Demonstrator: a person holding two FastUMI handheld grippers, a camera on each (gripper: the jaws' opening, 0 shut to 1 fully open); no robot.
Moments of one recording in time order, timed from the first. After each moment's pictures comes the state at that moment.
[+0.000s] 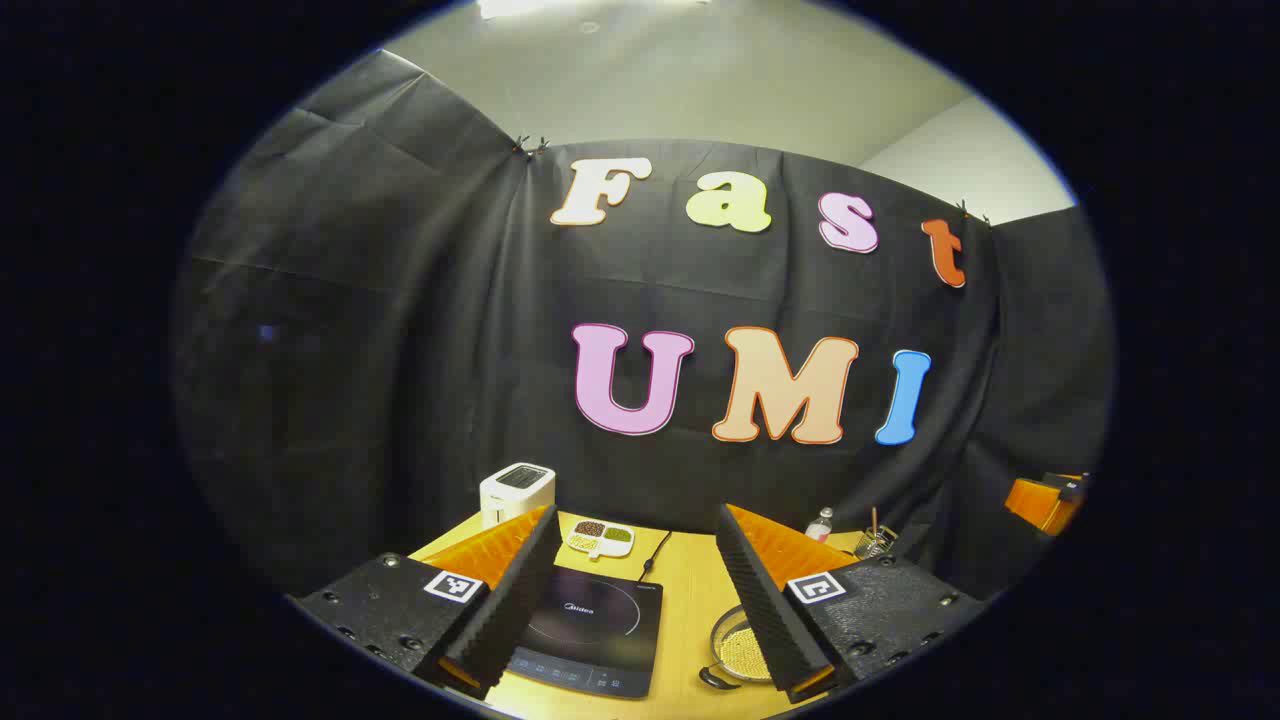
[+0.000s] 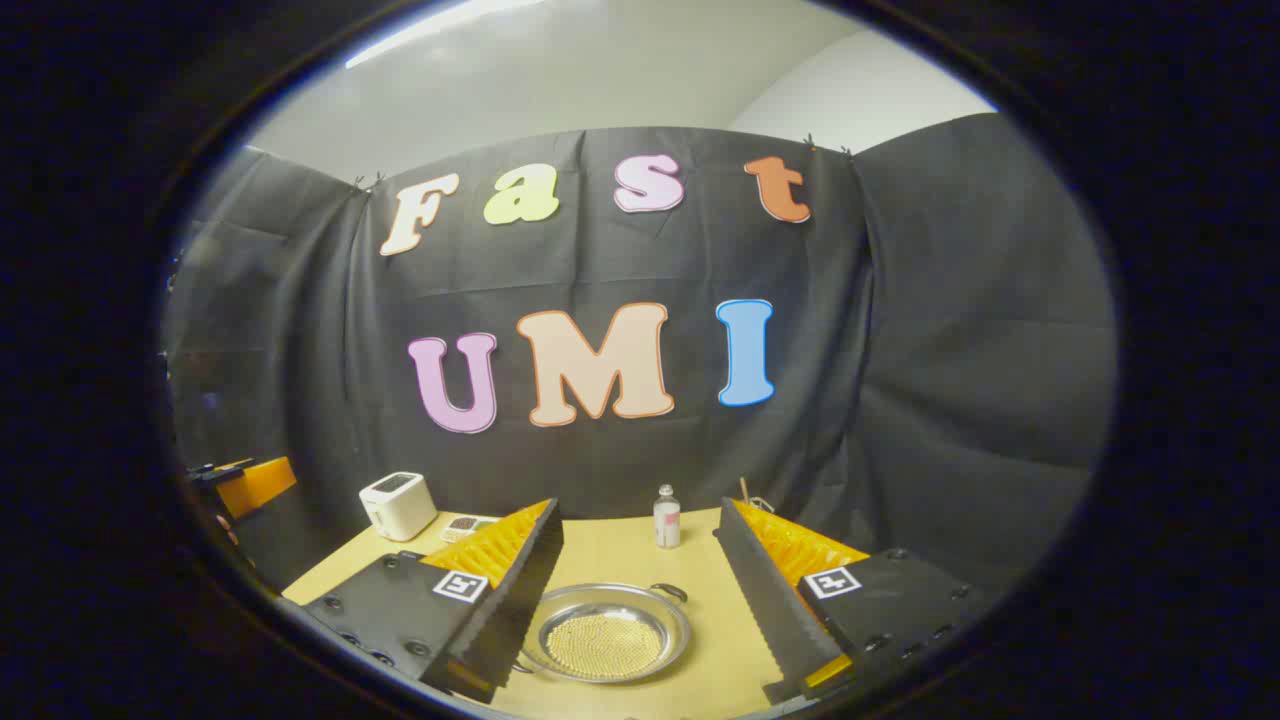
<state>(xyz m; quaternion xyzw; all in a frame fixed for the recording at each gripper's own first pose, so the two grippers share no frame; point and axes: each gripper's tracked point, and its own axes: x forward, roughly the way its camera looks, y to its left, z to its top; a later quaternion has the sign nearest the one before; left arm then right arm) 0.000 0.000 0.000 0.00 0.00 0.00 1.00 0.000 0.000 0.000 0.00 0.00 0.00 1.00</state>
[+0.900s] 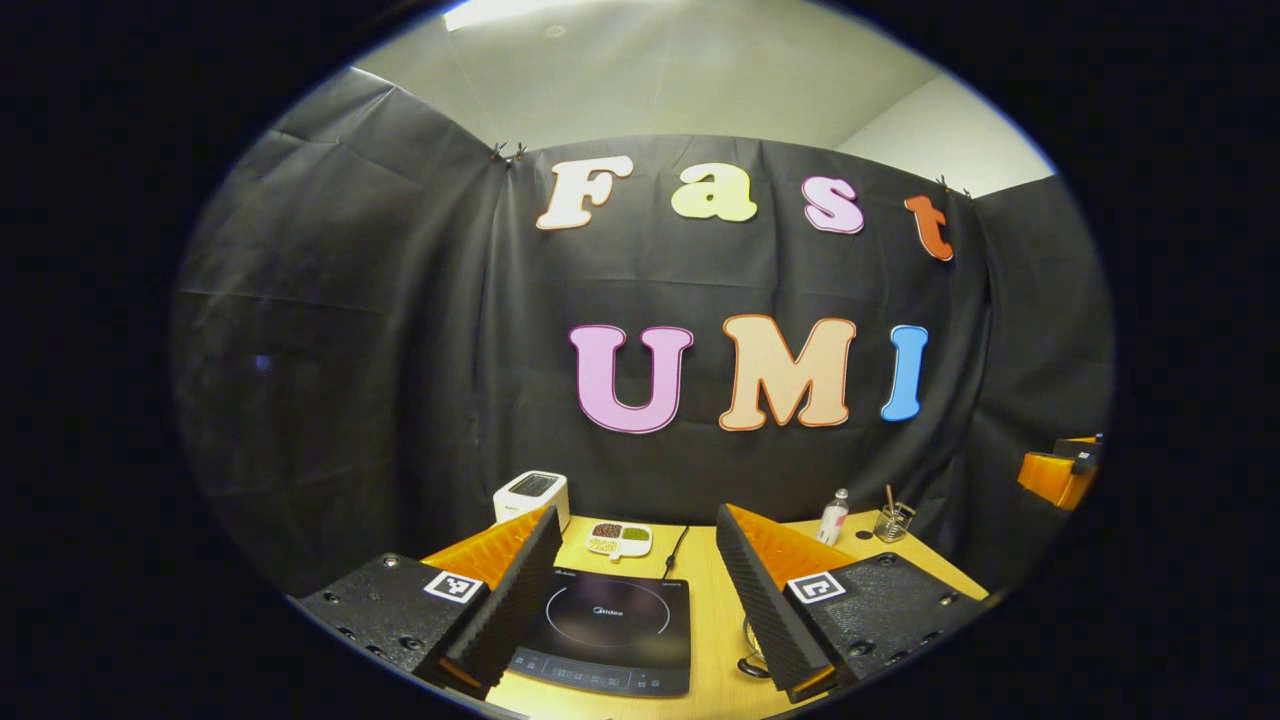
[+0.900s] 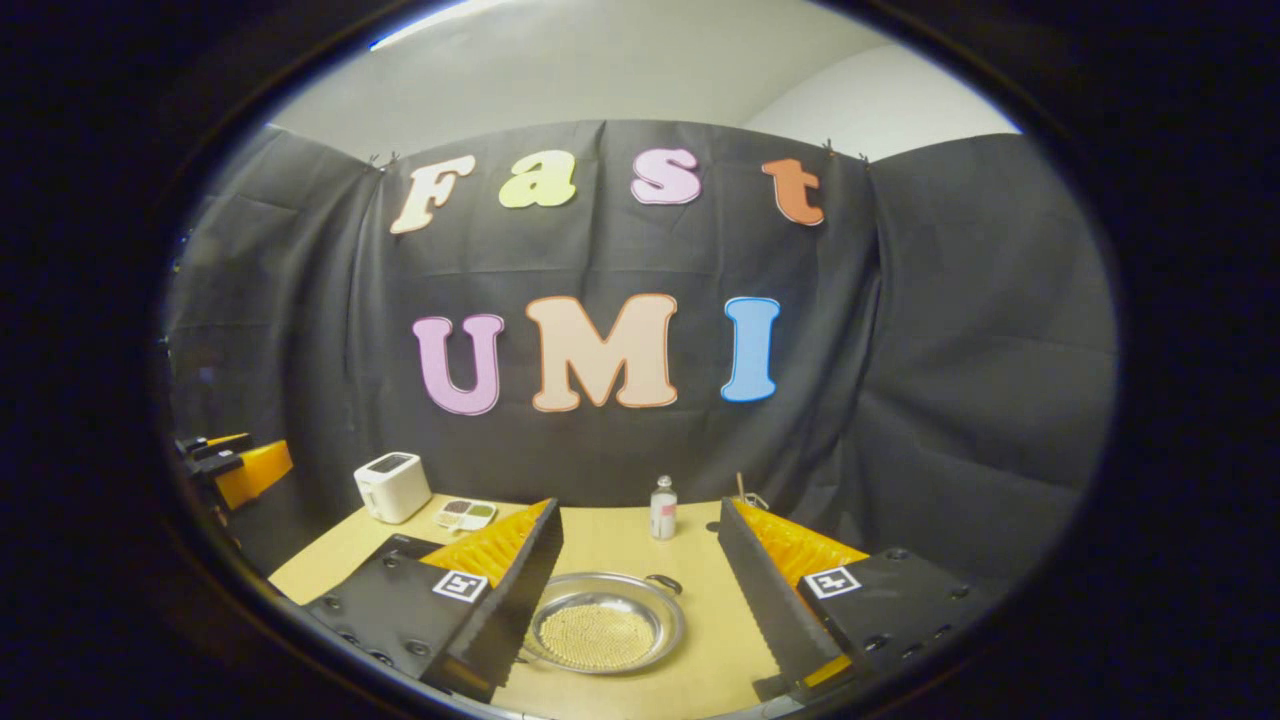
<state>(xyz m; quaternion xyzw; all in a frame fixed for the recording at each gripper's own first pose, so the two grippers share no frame) -0.005 0.016 -0.002 0.04 0.01 0.00 1.00 -0.006 0.015 -0.002 -0.02 0.01 0.00 1.00</state>
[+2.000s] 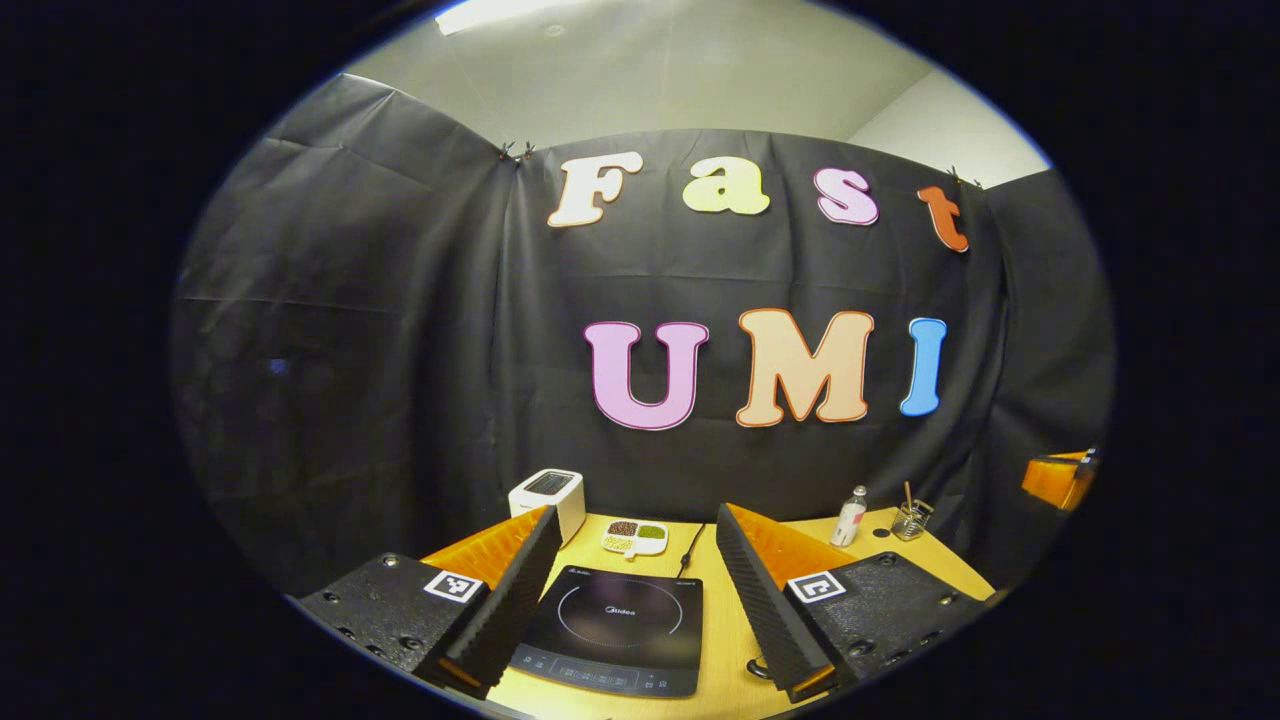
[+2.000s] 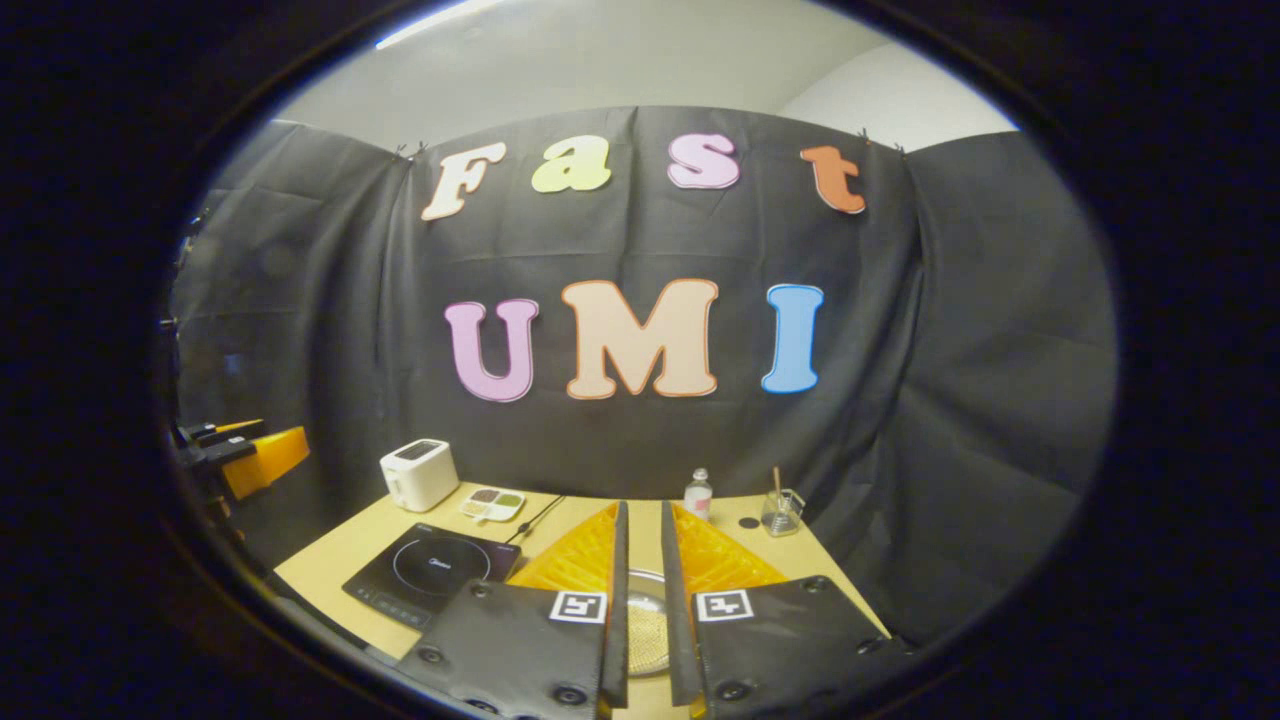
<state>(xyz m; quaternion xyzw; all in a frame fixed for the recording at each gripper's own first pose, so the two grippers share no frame) 0.004 0.016 -0.003 0.05 0.01 0.03 1.00 0.020 0.041 -0.027 -0.03 0.04 0.07 1.00</state>
